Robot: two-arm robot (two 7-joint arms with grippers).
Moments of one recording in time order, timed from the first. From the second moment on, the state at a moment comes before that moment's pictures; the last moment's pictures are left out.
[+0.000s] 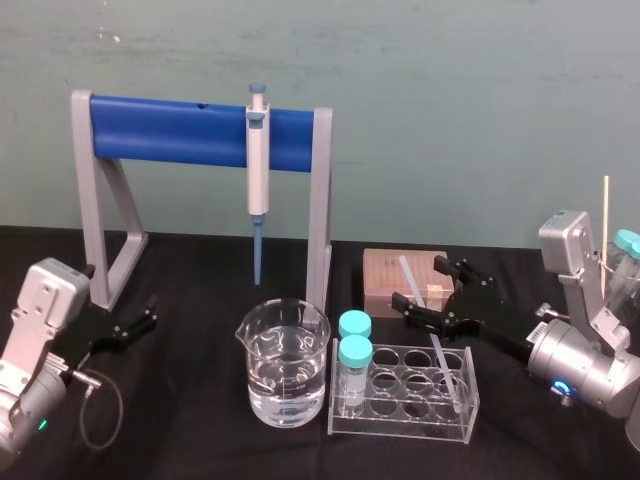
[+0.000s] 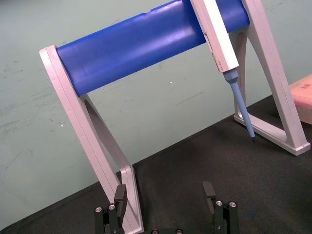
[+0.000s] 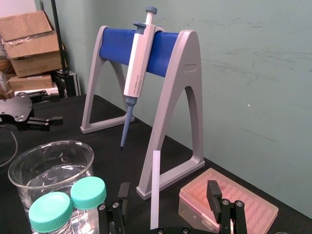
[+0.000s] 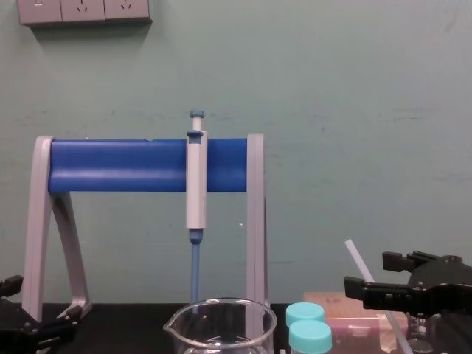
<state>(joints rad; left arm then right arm) -0.20 0.60 0.45 -1.41 -0.25 -0.12 0.03 0.34 0.47 -0.39 -1.32 0.43 -0.05 0.55</state>
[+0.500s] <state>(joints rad) -0.20 0.60 0.45 -1.41 -0.25 -0.12 0.03 0.34 0.48 -0.39 -1.32 0.43 -0.05 0.55</state>
